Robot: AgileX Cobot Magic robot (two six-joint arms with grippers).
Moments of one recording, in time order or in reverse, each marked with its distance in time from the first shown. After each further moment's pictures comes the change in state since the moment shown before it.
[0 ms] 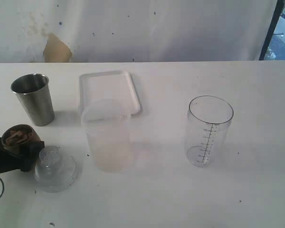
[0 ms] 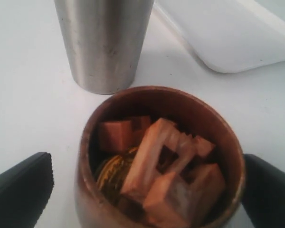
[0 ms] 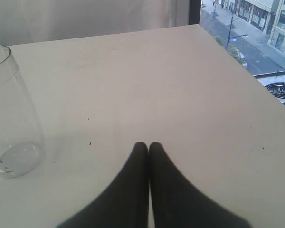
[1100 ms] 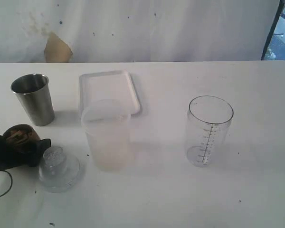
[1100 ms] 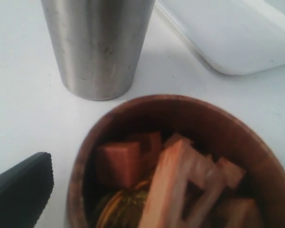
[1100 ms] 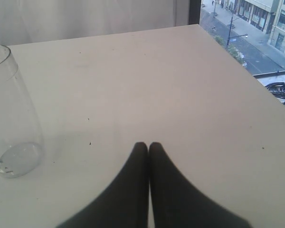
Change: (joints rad) left arm 0.000 0.129 -0.091 0.022 -0.049 -0.002; right arm 0.000 0.000 0.000 0.000 0.000 0.000
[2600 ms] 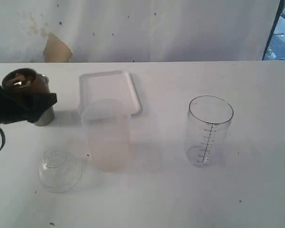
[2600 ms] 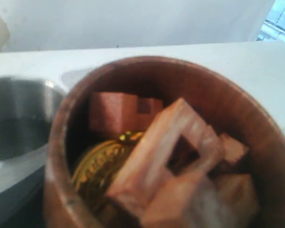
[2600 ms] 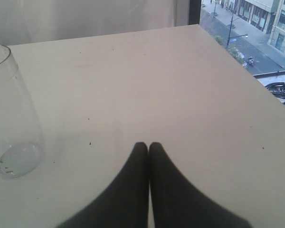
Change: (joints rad) left arm -0.048 -0.378 -0.151 0.365 0.232 -0.421; right arm 0.000 0.000 0.000 0.000 0.000 0.000
